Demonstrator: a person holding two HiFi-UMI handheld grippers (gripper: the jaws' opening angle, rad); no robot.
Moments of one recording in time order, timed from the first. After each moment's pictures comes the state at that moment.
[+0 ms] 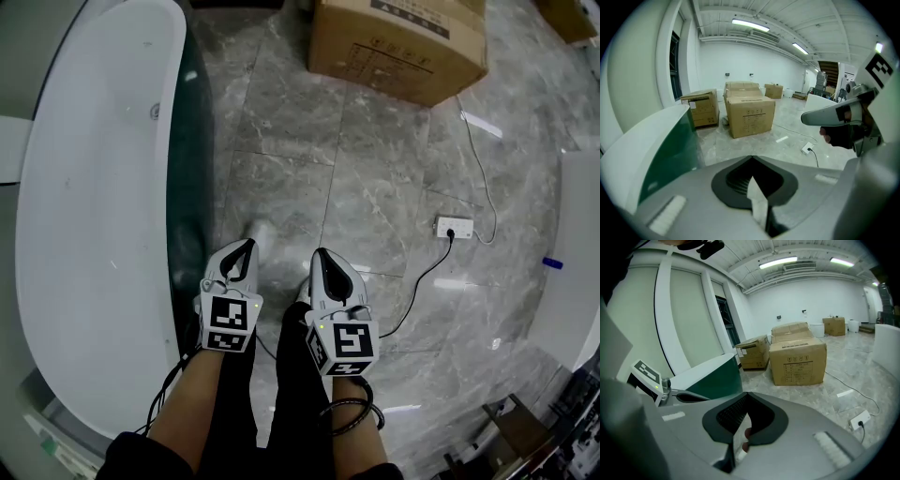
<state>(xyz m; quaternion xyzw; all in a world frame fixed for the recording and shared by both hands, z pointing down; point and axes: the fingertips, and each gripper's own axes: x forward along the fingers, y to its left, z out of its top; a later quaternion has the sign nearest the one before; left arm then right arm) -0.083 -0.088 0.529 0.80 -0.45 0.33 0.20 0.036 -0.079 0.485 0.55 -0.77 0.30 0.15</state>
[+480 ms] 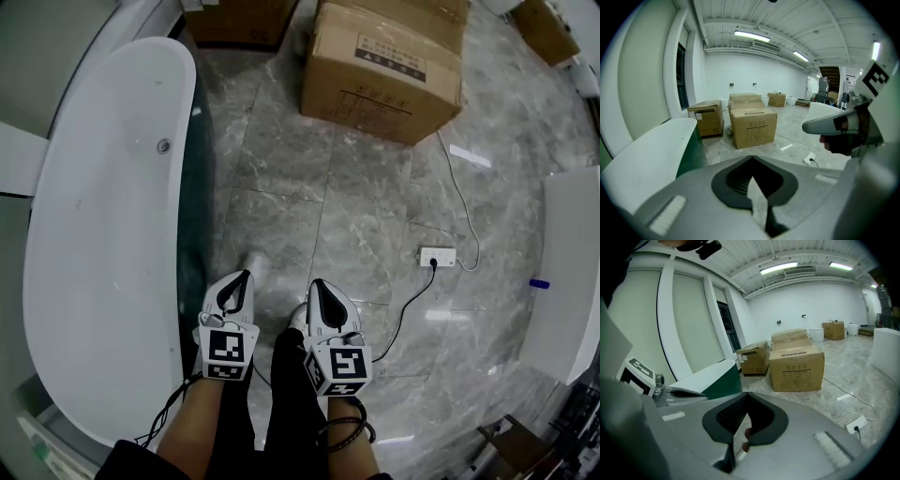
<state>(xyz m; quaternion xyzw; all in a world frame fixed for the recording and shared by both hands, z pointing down) -0.078 -0.080 0.454 0.80 -0.49 0.29 0.18 0.050 -0.070 0.429 0.55 -0.77 0.28 0.14</state>
